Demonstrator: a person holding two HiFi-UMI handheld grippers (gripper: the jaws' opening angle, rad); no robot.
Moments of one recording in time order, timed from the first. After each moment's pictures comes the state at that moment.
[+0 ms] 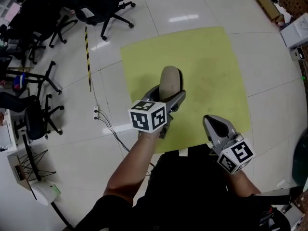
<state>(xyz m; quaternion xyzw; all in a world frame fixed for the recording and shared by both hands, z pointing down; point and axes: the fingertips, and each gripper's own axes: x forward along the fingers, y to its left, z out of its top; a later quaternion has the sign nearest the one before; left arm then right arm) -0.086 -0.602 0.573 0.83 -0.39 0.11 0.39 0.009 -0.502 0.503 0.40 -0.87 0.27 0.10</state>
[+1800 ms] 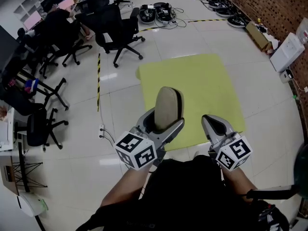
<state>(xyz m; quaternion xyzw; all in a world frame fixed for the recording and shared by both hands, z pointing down) -0.147 -0.426 0.374 0.90 -0.36 -0.04 0.24 -0.041 -0.415 0.400 0.40 -0.91 0.14 0.04</state>
